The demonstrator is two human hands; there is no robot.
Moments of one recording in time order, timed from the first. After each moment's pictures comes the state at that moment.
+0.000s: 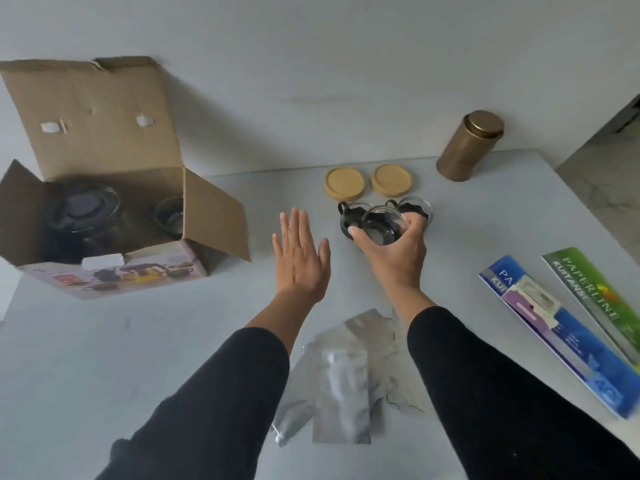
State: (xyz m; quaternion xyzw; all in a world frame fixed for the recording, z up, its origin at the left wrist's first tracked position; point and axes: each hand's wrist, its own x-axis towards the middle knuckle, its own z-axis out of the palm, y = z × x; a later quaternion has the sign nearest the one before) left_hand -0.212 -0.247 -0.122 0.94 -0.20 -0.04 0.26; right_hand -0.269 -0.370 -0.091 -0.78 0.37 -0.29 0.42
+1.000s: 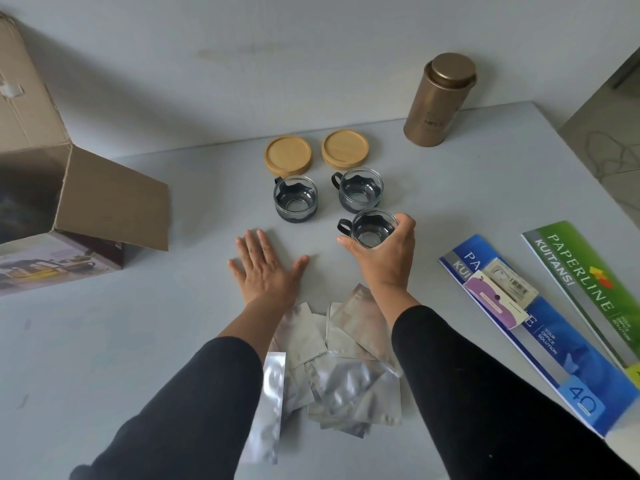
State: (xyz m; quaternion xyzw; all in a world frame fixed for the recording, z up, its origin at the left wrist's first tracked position) left_hand -0.247 -0.325 -0.194 0.98 -0.07 -0.16 0.10; right_hand -0.304 -0.483 -0.173 -0.79 0.39 -0.25 0.41
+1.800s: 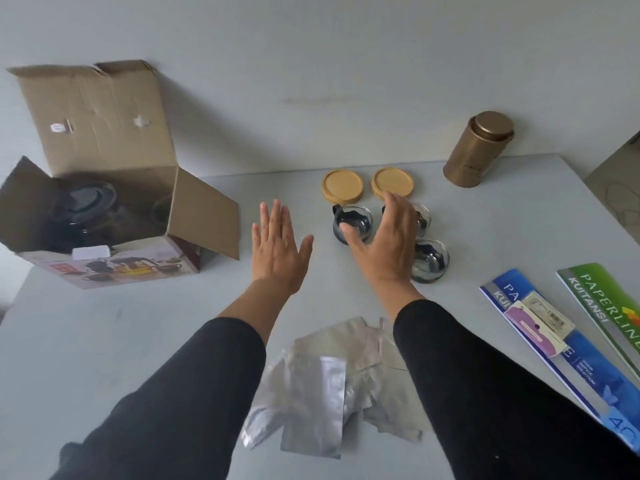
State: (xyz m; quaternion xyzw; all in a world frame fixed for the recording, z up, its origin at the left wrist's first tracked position) left_hand -0.201 -0.253 -0.112 0.98 -0.17 -0.03 0.11; right_hand -0.256 -0.403 -0.102 -0.90 0.22 -0.31 0.23
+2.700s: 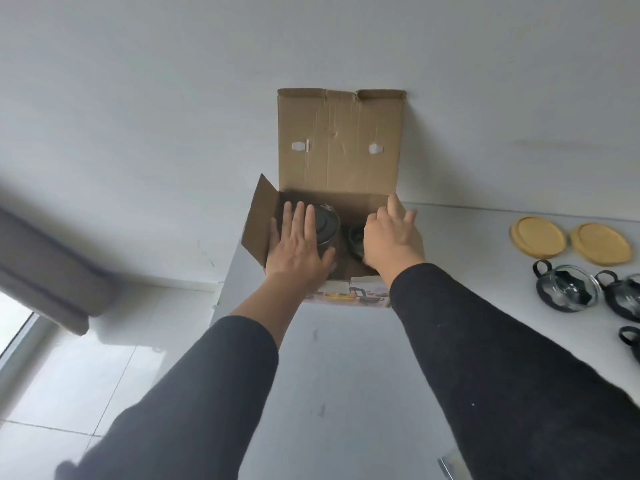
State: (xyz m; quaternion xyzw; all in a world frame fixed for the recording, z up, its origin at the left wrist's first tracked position) left_hand -0.061 0.032 -0.085 0.99 -0.12 -0.04 0.03; right_hand -0.051 -0.116 -0.065 -0.99 0.05 0.11 -0.12
